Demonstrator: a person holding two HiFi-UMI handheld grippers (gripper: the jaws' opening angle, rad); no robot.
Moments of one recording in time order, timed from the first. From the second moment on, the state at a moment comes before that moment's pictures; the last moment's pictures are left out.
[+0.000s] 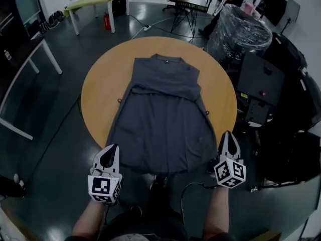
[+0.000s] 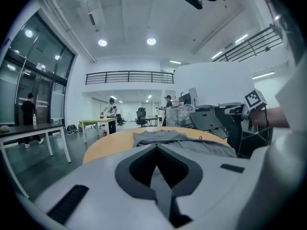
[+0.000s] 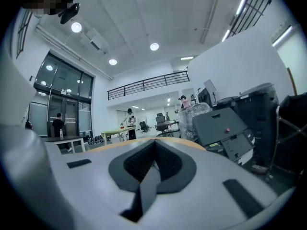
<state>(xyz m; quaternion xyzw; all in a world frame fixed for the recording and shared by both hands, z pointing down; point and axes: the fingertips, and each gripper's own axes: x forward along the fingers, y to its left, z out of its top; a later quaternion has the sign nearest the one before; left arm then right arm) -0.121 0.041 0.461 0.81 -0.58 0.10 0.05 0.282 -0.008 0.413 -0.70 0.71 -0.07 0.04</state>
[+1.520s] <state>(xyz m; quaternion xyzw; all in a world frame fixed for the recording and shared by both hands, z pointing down) -0.067 0.333 0.520 0.82 -0.56 0.12 0.04 0.285 0.354 0.538 -0.66 0.73 -0.15 -0.08</state>
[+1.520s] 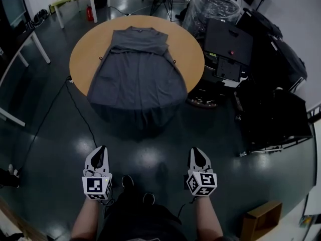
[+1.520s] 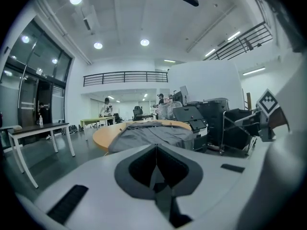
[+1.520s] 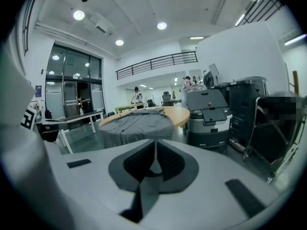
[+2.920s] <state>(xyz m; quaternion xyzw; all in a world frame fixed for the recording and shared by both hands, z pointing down) -0.134 0.027 0.786 0.87 -0.45 0.21 0.05 0.298 0.062 0.797 -0.57 0.78 -0.16 -0.21</state>
